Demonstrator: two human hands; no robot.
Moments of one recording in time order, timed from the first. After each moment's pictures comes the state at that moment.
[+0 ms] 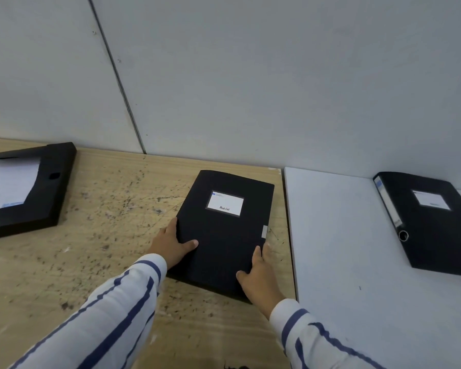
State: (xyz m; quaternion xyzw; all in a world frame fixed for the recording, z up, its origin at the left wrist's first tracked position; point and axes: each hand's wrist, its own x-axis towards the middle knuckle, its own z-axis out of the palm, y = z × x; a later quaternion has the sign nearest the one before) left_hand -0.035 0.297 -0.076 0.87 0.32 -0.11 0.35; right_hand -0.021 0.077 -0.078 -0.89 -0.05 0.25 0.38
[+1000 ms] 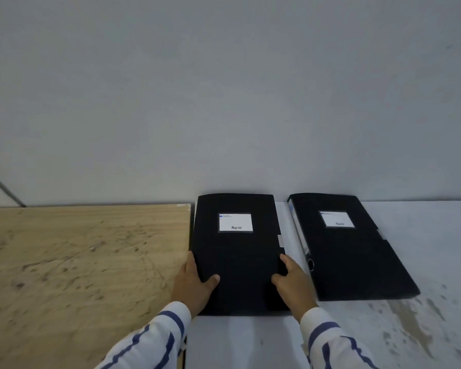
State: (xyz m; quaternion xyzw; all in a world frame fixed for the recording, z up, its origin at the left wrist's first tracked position) left_hand 0.111 0.031 -0.077 0.86 0.24 -0.07 0.45; right_hand 0.149 -0.179 -0.046 -0.87 0.11 0.14 0.46
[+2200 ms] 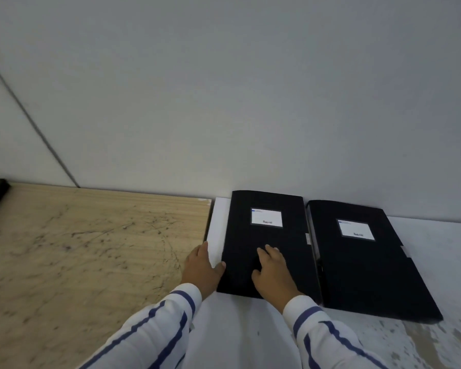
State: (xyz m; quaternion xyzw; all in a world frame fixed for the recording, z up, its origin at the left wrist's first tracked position) left_hand 0.100 0.006 -0.053 0.88 0.28 -0.03 0.38; right_hand 0.154 -0.155 -0.041 -0.94 -0.15 0.18 0.26
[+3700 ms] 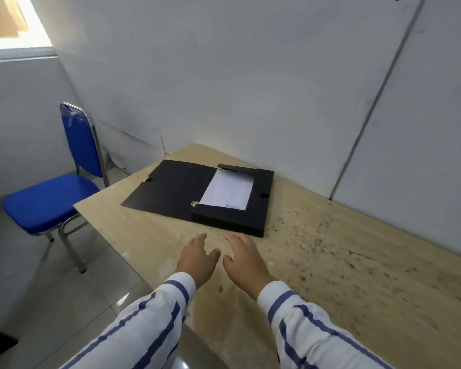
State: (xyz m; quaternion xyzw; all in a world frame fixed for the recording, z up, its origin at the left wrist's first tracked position) left_hand -0.297 0.554 -0.014 0.75 0.52 0.12 0.38; right_hand -0.200 0.479 -0.011 -0.80 -0.48 0.22 0.29
